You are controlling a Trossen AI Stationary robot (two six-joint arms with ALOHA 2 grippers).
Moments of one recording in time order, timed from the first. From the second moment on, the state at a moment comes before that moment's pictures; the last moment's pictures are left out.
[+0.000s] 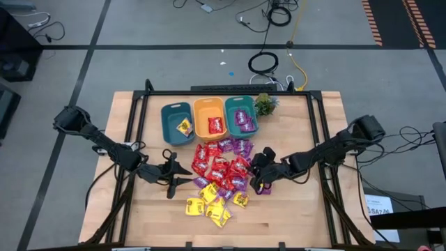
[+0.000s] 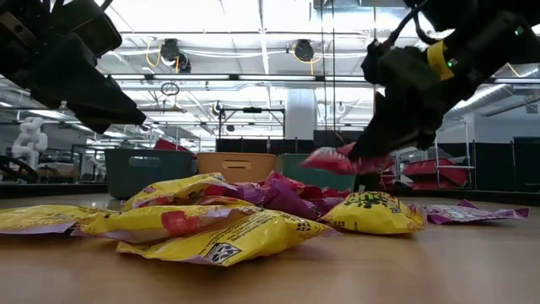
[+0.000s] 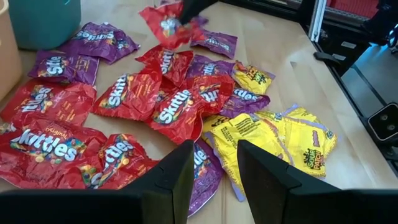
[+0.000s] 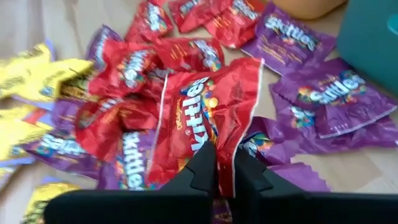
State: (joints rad) left arm -0.54 1.17 0.28 0.42 -0.42 -0.47; right arm 0.34 1.54 0.65 0.10 0.48 0.70
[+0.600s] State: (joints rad) left arm -0.54 1.17 0.28 0.44 -0.42 -0.47; right arm 0.34 1.55 0.65 0.17 0.49 0.66
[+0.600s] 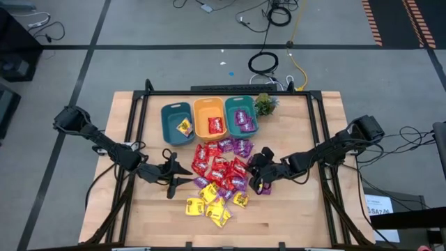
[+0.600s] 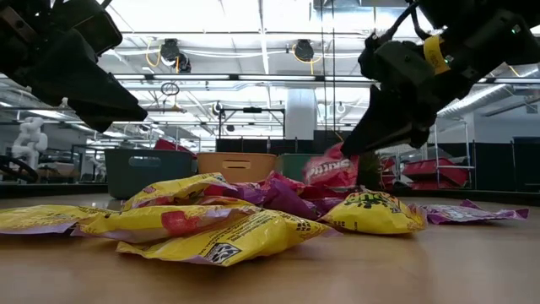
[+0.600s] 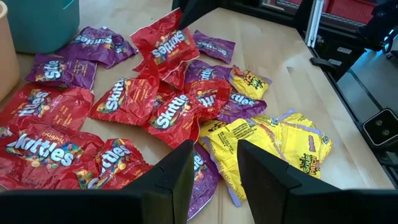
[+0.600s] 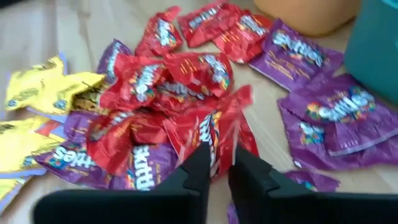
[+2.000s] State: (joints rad) left arm -0.54 1.17 0.28 0.44 -0.42 -0.46; right arm -0.20 1.72 1.07 0.35 0.35 0.19
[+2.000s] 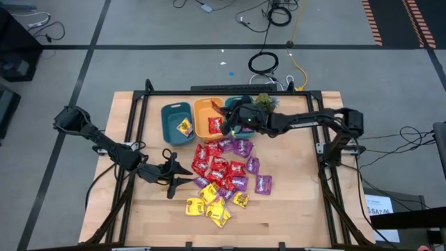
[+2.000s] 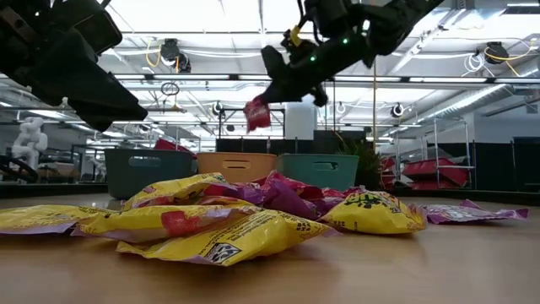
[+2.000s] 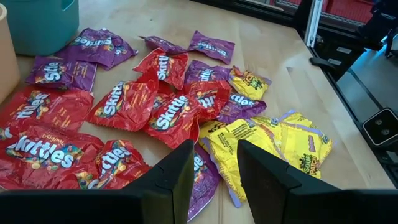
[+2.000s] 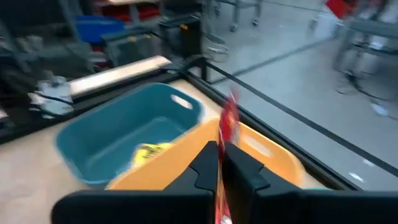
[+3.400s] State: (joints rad) left arm -0.54 1.17 0.28 0.51 -0.44 -0.46; right arm 0.20 1.27 0.61 0.13 0.53 0.50
